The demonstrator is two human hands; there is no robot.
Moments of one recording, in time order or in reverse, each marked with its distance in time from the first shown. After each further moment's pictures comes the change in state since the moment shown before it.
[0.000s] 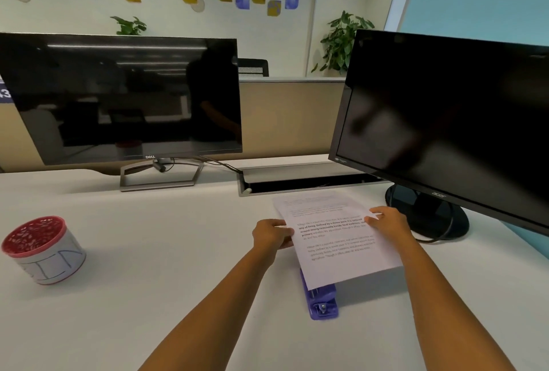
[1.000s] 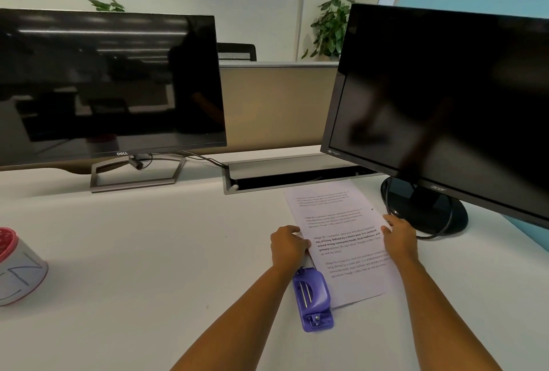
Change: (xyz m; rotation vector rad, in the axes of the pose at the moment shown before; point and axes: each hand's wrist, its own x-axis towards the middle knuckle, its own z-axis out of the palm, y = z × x) left_hand 0.024 -0.032 0.057 0.286 0.006 0.158; right_hand 0.031 0.067 0.026 -0.065 0.278 -0.010
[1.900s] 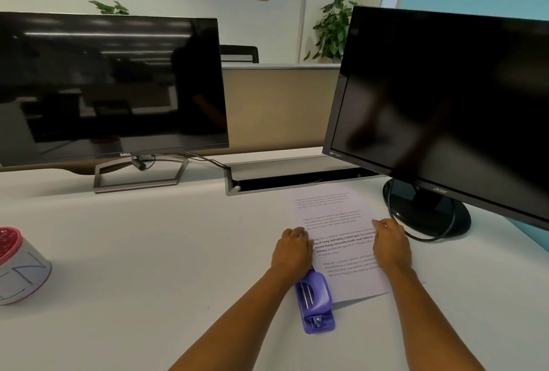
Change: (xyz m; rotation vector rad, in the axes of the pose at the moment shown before) left_hand 0.006 -0.015 -0.002 0.761 -0.165 0.409; right_hand -0.012 0.001 0.015 -0.390 -0.005 -0.236
